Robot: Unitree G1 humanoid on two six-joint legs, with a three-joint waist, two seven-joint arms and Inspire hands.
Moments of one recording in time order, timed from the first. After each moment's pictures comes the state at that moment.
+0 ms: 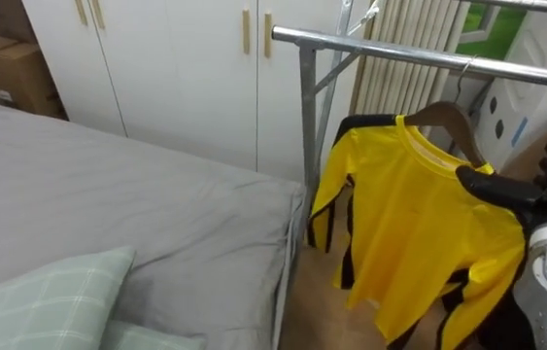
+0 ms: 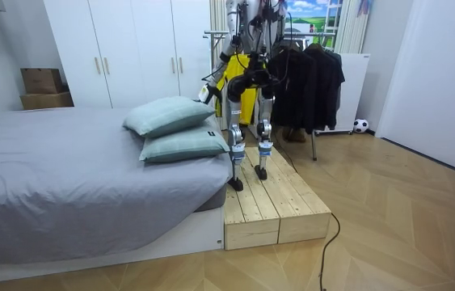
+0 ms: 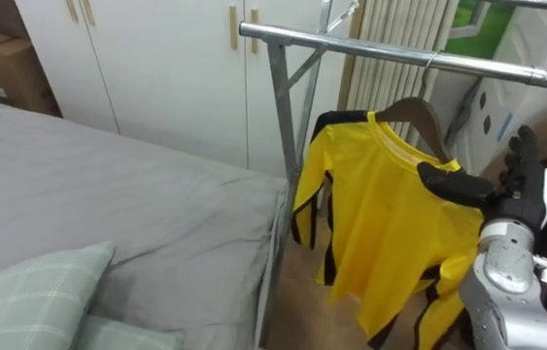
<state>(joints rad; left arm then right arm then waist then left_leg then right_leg) 0.24 0.19 0.09 0.76 0.09 0.07 0.11 -0.37 -0.42 -0.02 0.57 0.46 -0.13 -0.46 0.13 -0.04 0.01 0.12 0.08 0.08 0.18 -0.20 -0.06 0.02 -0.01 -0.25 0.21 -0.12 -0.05</state>
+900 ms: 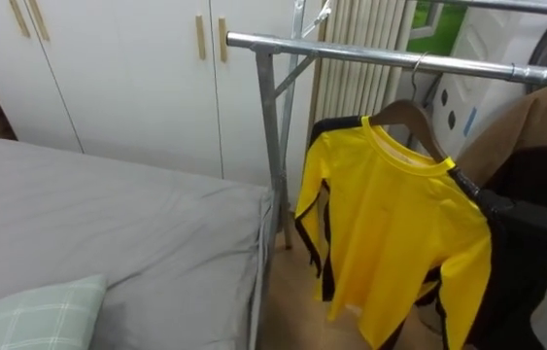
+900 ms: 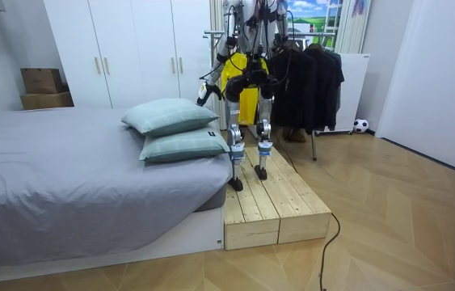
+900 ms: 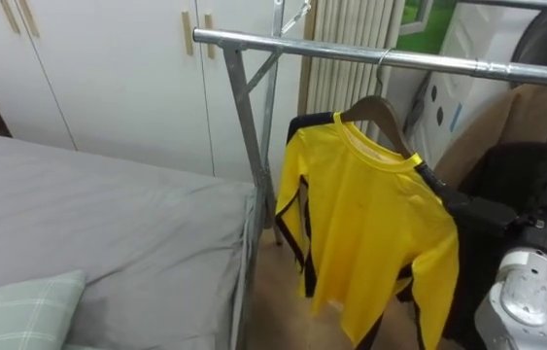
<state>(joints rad) 0.24 0.18 0.09 0.79 0.08 -0.03 0.11 -0.27 -0.42 -0.08 0.53 0.39 -0.14 -0.47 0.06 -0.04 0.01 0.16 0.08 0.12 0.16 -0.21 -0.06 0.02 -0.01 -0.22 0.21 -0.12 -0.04</state>
